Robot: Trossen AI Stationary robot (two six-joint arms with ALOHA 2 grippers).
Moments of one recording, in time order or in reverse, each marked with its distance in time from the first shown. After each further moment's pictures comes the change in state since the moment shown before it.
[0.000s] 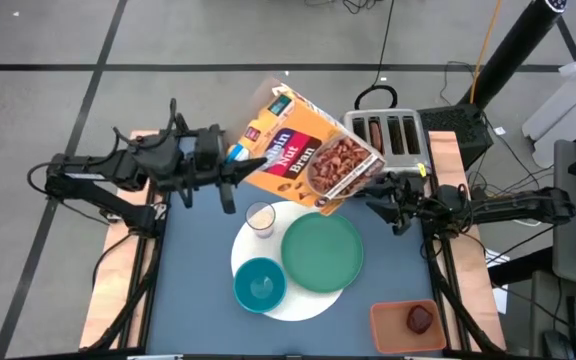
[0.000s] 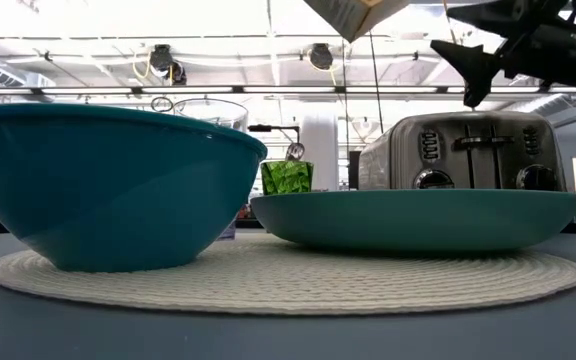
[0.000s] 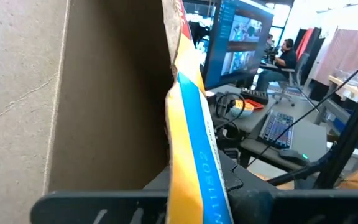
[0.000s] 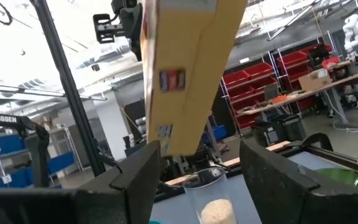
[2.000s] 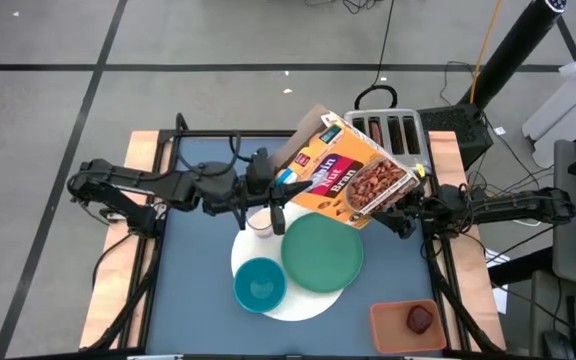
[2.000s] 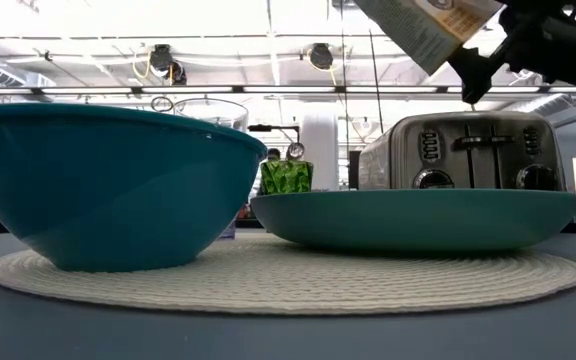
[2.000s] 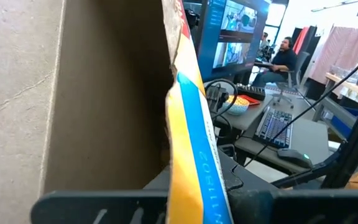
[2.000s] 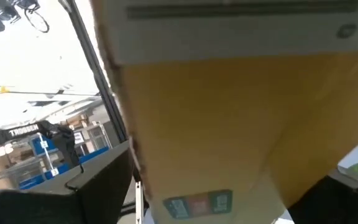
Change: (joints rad) left arm -0.028 0.268 0.001 0.269 -0.008 0.003; right arm 0.000 0.005 0.001 0.012 -0.122 0.095
